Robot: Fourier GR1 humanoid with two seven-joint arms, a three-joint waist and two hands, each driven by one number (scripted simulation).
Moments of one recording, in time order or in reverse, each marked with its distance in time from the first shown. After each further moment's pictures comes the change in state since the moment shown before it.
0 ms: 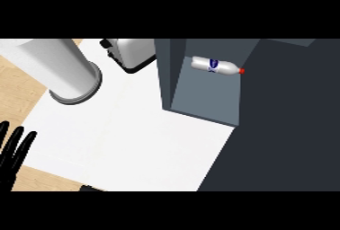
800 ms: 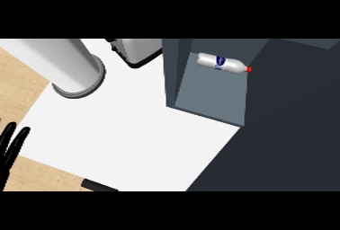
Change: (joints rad) left arm -0.020 0.017 0.033 0.010 0.021 -0.038 -0.001; right arm -0.009 0.016 -0.012 0.018 -0.039 0.020 -0.005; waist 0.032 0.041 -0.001
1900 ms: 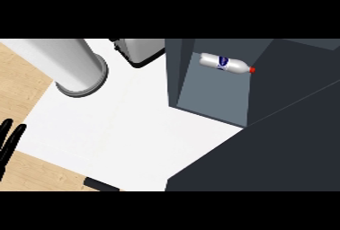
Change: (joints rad) left arm -0.019 0.016 0.023 0.036 0.022 -0.041 0.011; right arm -0.285 0.133 -0.090 0.176 -0.047 -0.078 0.247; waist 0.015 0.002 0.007
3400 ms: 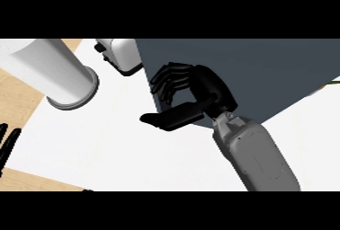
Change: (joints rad) left arm 0.029 -0.026 0.023 0.070 0.024 -0.048 -0.017; right arm -0.773 0.360 -0.215 0.767 -0.026 -0.604 0.292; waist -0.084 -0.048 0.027
